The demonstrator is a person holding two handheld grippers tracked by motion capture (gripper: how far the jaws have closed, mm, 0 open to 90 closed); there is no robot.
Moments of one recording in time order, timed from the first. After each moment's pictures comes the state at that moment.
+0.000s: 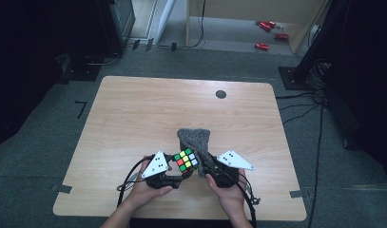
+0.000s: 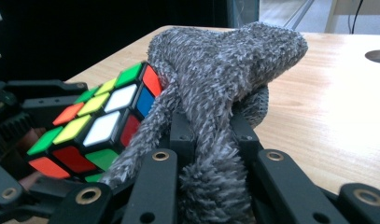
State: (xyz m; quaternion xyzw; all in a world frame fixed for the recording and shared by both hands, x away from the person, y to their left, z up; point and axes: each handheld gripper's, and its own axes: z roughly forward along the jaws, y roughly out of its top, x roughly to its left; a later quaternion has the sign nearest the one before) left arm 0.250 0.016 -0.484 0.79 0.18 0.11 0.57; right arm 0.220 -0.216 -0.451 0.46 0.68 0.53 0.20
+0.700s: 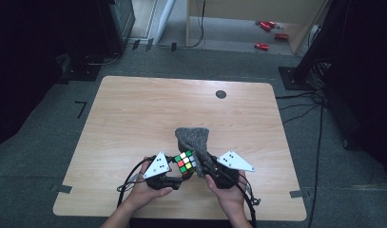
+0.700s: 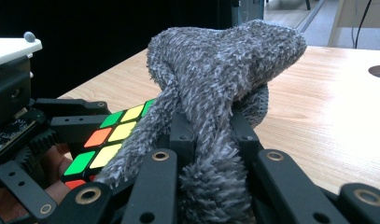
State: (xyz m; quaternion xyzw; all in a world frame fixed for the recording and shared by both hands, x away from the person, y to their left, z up) left arm 0.250 0.018 -0.486 0.80 0.19 0.10 0.57; right arm 0.216 -0.214 -0.445 0.45 0.68 0.54 0.20
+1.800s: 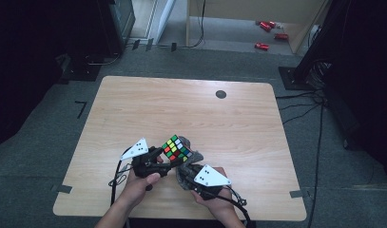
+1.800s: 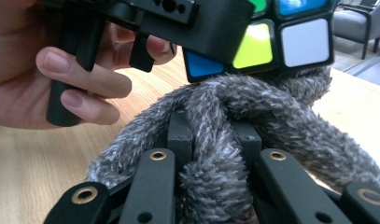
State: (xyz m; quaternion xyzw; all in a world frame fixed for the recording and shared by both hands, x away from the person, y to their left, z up) left arm 0.273 0.052 -0.469 0.71 0.28 -0.01 0.65; right arm 0.204 -0.175 -0.480 0.28 0.76 0.54 0.23
